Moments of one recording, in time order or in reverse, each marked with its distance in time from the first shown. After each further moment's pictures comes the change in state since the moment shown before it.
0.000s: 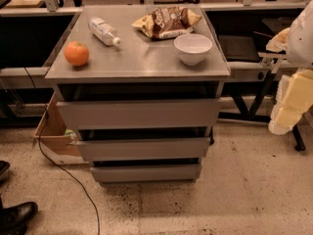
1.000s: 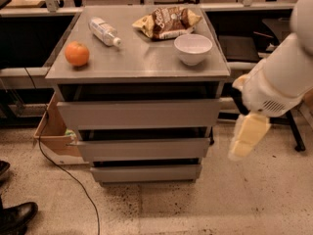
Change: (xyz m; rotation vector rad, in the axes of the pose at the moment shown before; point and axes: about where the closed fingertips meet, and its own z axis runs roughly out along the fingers) arm -0.019 0.022 0.103 -0.052 -0.064 0.007
